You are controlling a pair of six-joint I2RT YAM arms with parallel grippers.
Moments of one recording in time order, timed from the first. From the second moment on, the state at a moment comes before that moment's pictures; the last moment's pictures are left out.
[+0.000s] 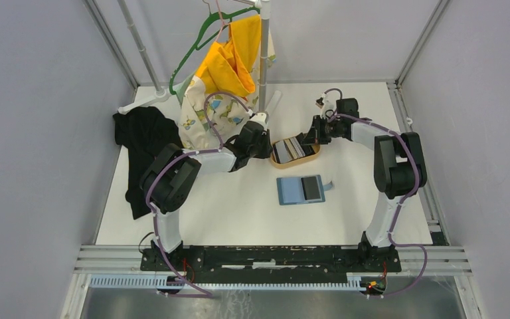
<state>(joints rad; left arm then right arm) -0.67 1.92 1.11 0.20 -0.07 -0.43 0.12 1.95 1.23 -0.20 -0.73 0.15</state>
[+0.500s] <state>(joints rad) -0.67 1.82 0.96 0.29 -0.07 -0.43 0.06 1.88 1.23 -0.19 -0.72 0.14</state>
